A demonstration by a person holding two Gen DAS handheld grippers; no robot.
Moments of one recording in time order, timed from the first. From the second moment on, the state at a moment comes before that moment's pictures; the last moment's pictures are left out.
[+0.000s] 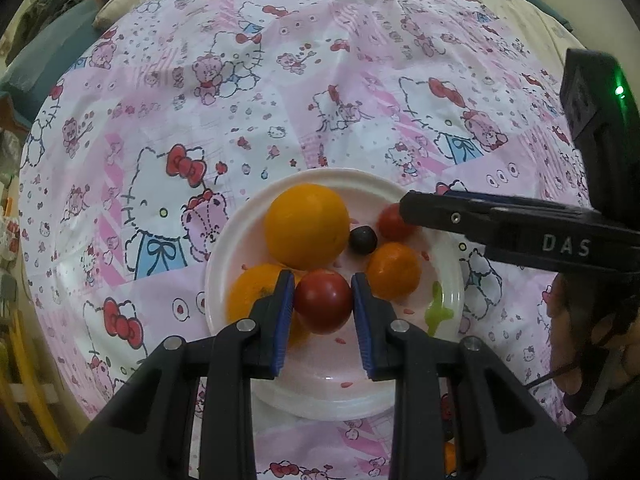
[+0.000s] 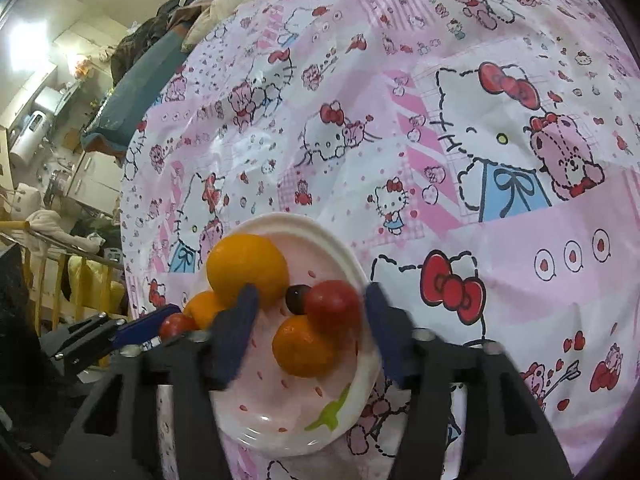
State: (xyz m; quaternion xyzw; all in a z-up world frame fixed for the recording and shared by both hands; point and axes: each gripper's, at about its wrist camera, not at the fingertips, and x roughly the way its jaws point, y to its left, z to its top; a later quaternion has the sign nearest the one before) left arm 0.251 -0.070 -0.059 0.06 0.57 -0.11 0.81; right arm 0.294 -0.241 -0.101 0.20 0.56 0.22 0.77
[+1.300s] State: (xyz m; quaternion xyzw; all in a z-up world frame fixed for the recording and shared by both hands) left arm 0.253 -0.037 -0.045 -0.01 0.57 -0.06 0.82; right arm 0.274 -0.283 -0.053 0.19 0.54 0.19 0.80
